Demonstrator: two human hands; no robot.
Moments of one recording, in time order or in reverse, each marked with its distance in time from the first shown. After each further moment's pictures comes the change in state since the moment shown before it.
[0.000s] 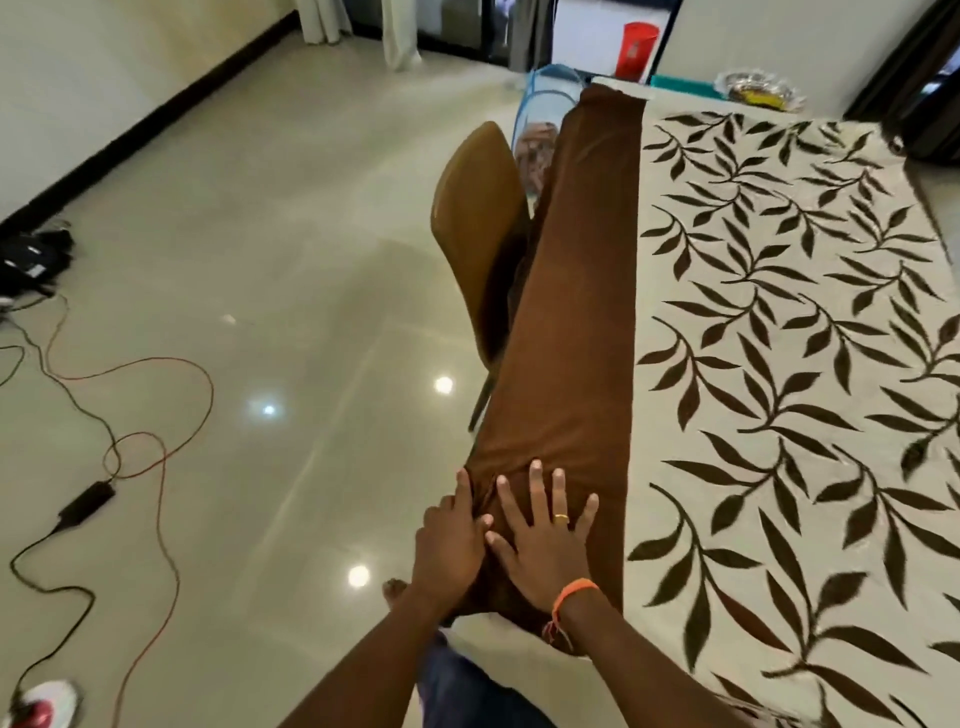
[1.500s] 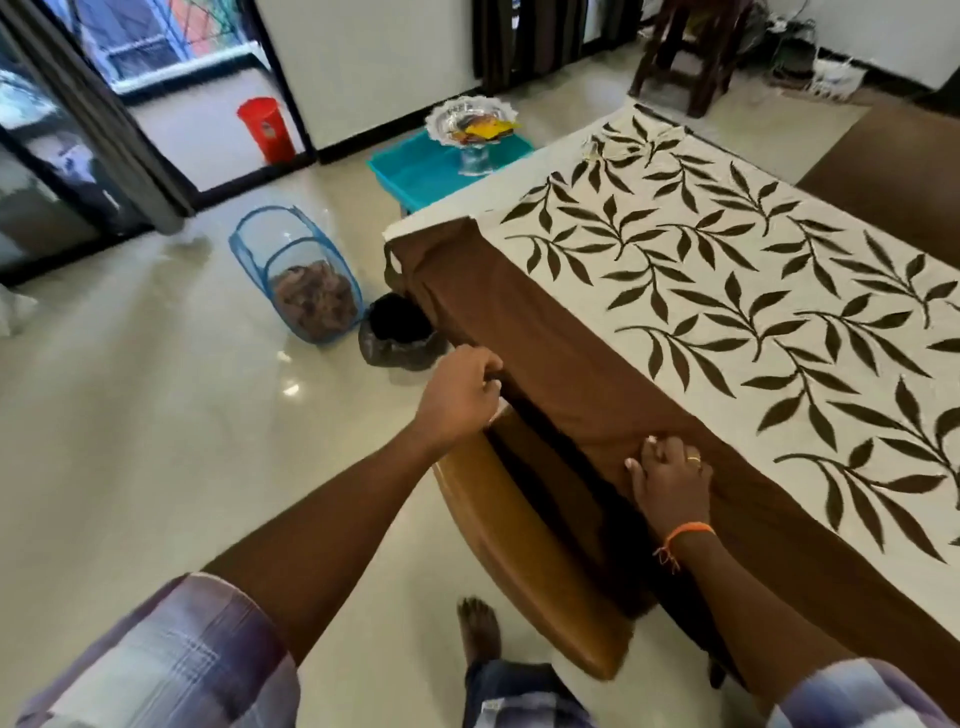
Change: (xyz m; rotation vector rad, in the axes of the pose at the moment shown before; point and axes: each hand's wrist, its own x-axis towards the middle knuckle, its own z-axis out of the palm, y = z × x) left_hand 0.640 0.312 -0.366 0.262 -0.299 1.055; right_hand 0.486 0.053 -0.196 0.232 0.227 1.204
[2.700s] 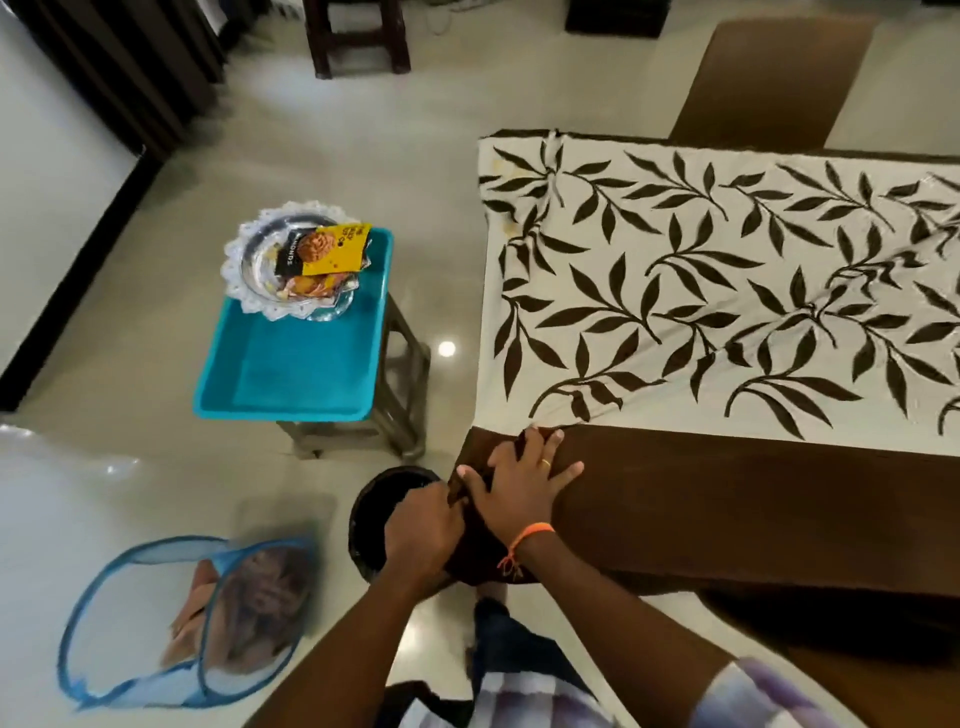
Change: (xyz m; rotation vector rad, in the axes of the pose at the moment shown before) left_hand 0.559 -0.279 -0.095 0.388 -0.629 0.357; right_hand 0.499 -0.489 -0.071 0.506 -0.094 0.768
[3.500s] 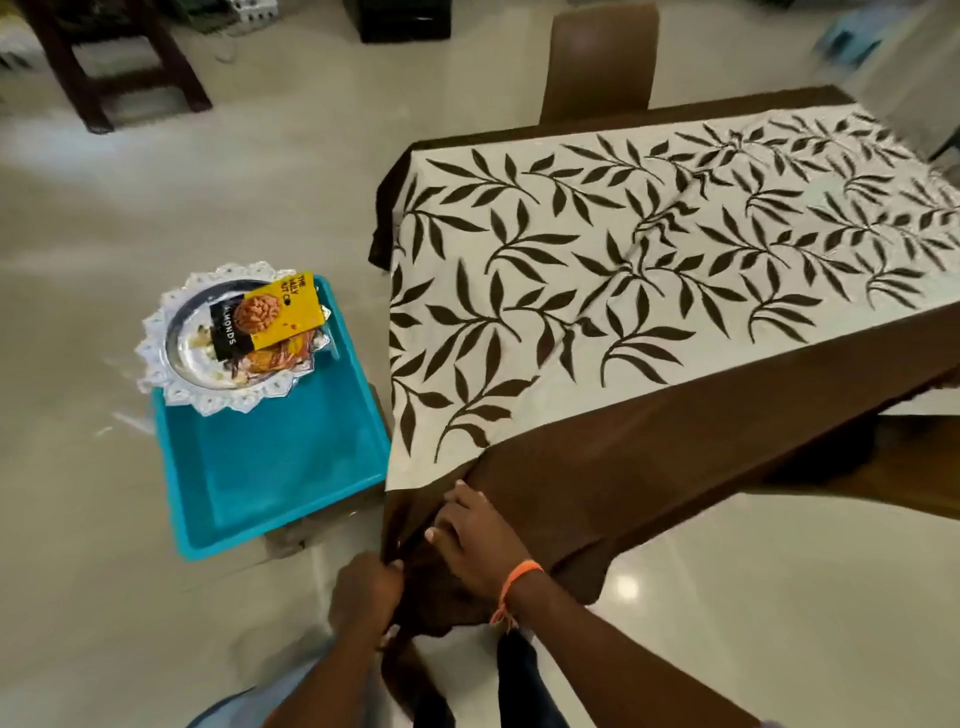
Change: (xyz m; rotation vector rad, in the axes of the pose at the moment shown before) left_hand 0.113 -0.233 -0.059 0.050 -0.297 -0.123; right_hand -0.011 -0.194 0.081 0.323 0.024 -0.055
